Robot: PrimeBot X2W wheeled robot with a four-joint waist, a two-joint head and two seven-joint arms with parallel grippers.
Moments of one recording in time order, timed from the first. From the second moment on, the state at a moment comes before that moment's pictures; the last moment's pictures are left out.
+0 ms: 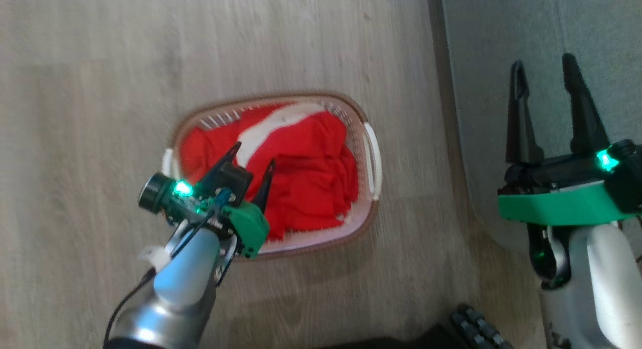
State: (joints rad) left arm -0.53 0.04 -0.42 0.77 0.06 -0.02 -0.25; right arm -0.25 -0.04 0.00 -0.08 0.16 0.13 -0.25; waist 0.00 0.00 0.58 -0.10
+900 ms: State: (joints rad) left arm -0.84 0.06 -0.47 1.09 0.05 0.06 -0.25; right arm -0.32 -0.04 0.04 -0.15 0.21 0.13 -0.26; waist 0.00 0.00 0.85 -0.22
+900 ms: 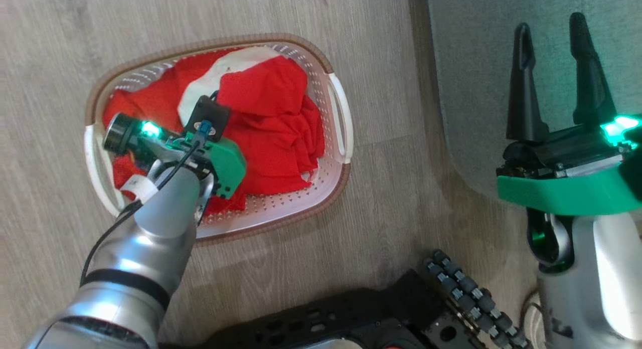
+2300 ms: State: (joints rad) left arm -0.66 0.04 -0.58 0.64 -0.38 -0.04 -0.25; right arm -0.01 -0.04 0.03 0.15 0.14 0.13 -0.26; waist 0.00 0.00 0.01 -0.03
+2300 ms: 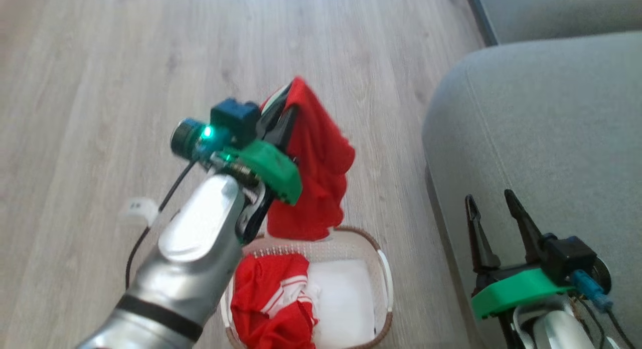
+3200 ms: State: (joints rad) left arm -0.88 0.03 -0.90 0.48 -0.65 0.04 -0.22; right arm -0.22 -0.05 0.30 0.43 0.07 0.13 -0.26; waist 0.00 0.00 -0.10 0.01
